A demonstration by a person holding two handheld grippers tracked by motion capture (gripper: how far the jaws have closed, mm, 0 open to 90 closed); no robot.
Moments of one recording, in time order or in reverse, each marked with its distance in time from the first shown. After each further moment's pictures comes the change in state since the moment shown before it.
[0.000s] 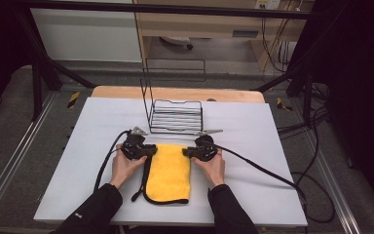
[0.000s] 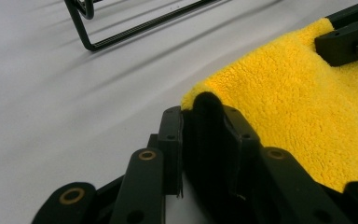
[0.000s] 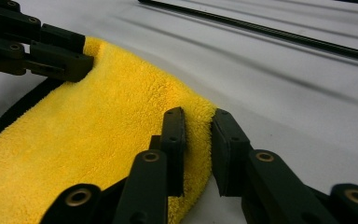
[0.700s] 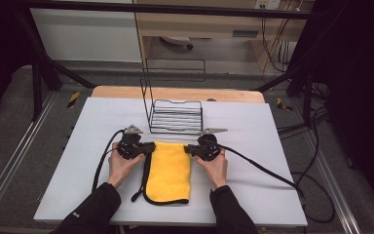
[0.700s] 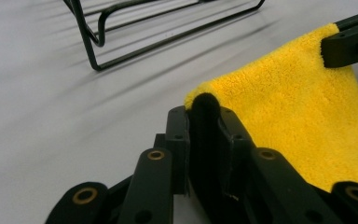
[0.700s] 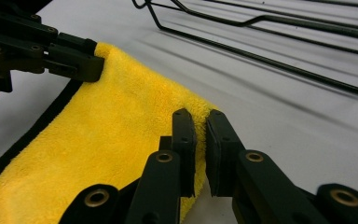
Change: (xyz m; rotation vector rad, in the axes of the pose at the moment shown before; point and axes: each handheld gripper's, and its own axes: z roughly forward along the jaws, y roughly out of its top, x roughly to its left) left arm -0.001 0.002 -0.021 -0.090 -0.030 -0.005; right arm 0.009 0.006 -0.024 -0.067 0.018 -0.046
